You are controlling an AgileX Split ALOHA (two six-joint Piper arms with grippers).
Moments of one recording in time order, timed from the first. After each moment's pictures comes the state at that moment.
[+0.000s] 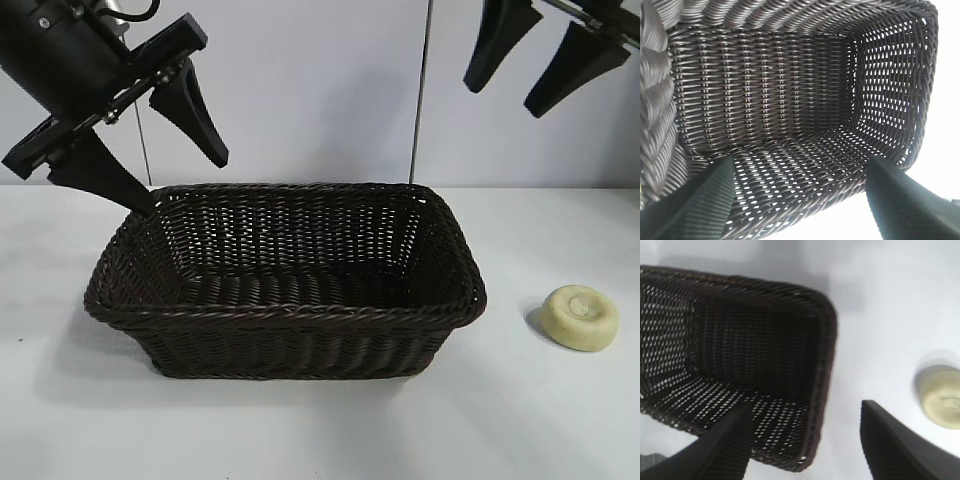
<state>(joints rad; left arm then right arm) -0.30 1.74 -1.25 -0.68 0.87 0.09 0.03 1.78 -1.66 0.35 1.23 -0.09</state>
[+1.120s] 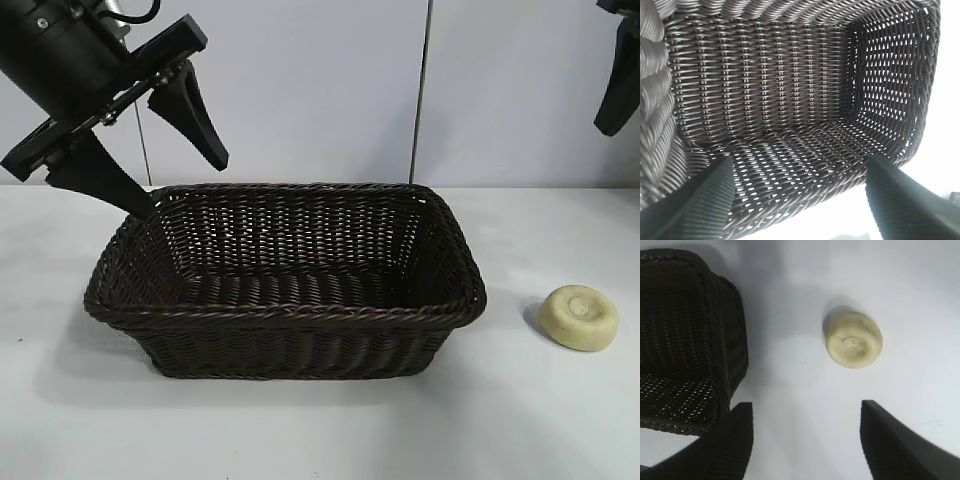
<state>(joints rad) -0.30 1.74 -1.25 -0.68 0.89 0.10 -0.09 1.66 -1.43 0.27 1.23 -0.15</state>
